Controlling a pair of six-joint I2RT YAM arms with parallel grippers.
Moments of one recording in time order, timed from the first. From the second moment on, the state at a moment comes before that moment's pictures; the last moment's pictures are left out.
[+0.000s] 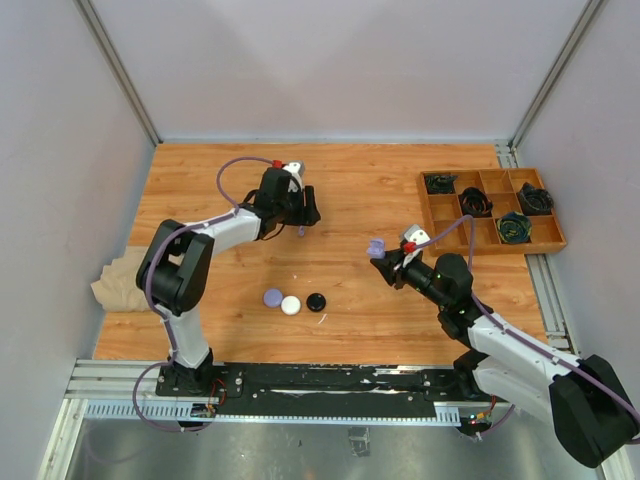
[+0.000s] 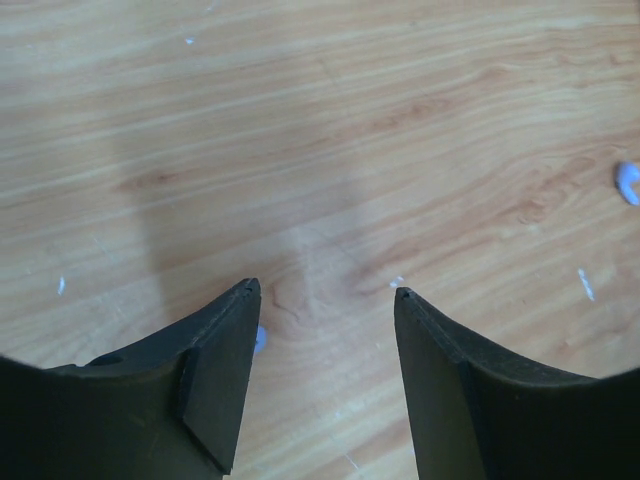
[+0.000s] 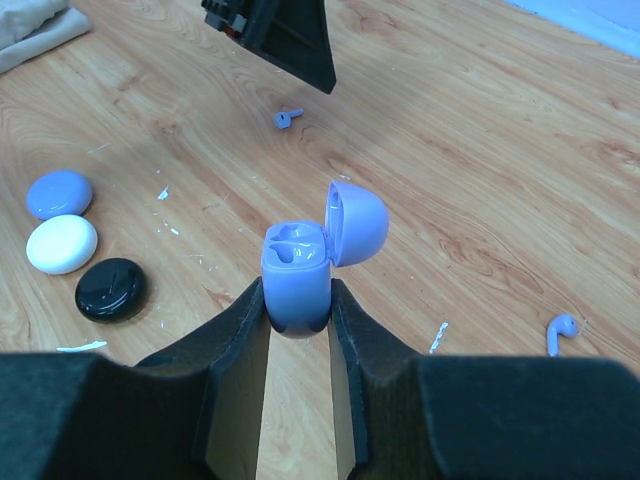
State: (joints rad) left arm -0.44 1.80 1.10 0.08 0.14 -0.35; right arm 0.53 0.93 0.26 0.54 -0.27 -0.04
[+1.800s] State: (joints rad) left arm -0.49 1.90 1.21 -0.30 0.15 -0.14; right arm 0.53 0.95 0.26 0.54 -0.27 -0.04
